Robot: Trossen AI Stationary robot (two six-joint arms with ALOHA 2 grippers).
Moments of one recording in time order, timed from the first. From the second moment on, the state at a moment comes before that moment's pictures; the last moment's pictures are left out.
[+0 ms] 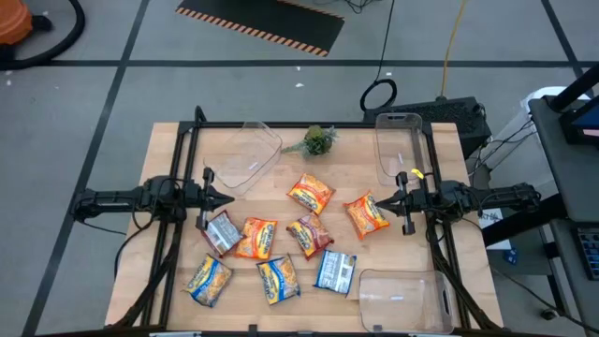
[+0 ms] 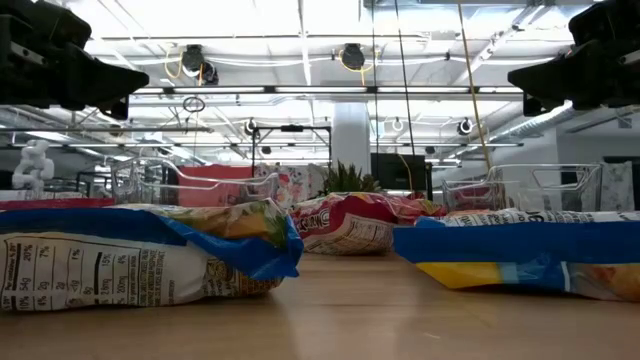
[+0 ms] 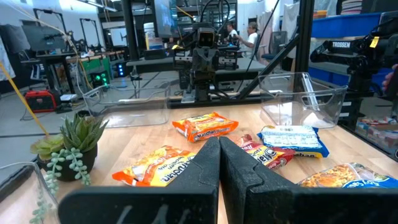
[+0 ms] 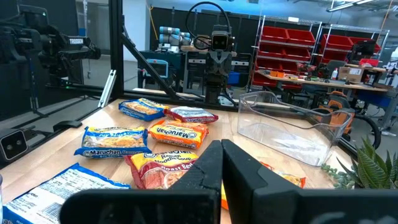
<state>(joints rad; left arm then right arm) 0.03 0.01 0.01 0.03 0.08 0.07 0.12 0.01 0.02 0.02 0.05 -0.09</state>
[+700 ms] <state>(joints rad) 0.03 0.01 0.01 0.03 0.08 0.07 0.12 0.01 0.02 0.02 0.05 0.00</state>
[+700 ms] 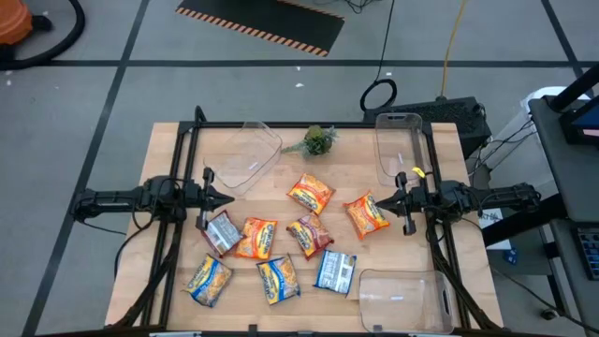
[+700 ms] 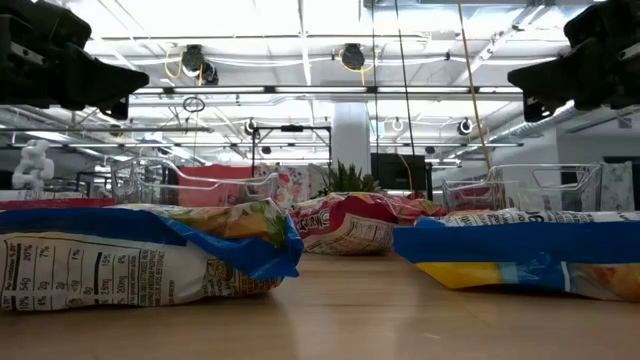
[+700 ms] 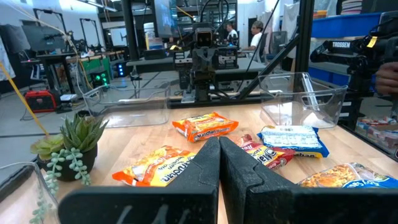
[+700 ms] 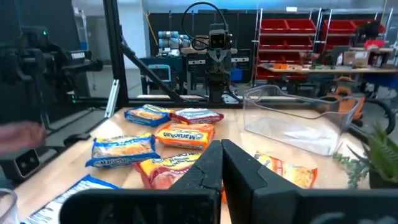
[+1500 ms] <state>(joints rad) 0.03 0.01 0.01 0.03 0.08 0.07 0.12 0.43 0.59 -0.19 0.16 -0.02</state>
